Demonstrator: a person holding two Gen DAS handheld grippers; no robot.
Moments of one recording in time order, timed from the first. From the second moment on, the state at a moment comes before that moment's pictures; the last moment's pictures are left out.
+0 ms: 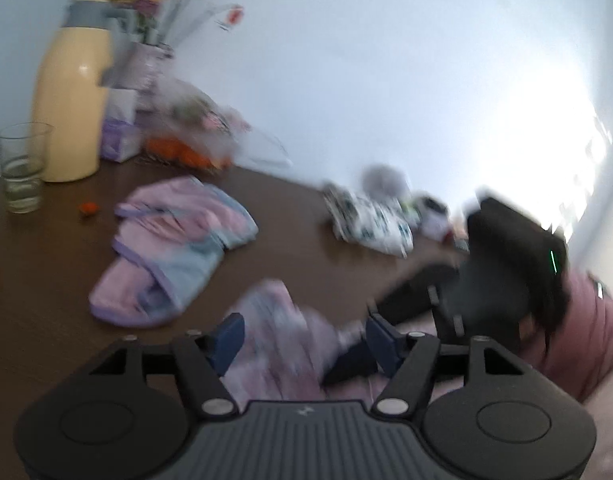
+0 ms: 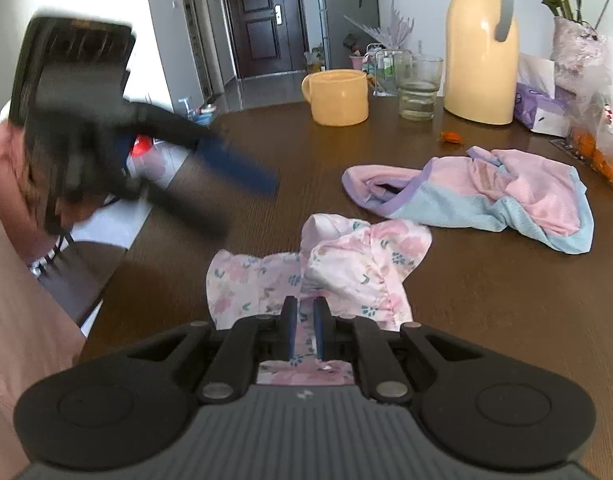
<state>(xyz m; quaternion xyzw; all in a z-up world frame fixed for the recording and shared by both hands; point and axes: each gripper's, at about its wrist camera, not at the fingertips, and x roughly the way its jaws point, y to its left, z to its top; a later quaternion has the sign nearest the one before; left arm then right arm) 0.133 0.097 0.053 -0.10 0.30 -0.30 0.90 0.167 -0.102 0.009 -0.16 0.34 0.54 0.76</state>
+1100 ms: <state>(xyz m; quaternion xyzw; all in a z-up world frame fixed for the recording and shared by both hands) 0.161 0.093 -0.020 -0.15 0.41 -0.25 0.86 0.154 -0.141 -0.013 -0.17 0.37 0.41 0.81</state>
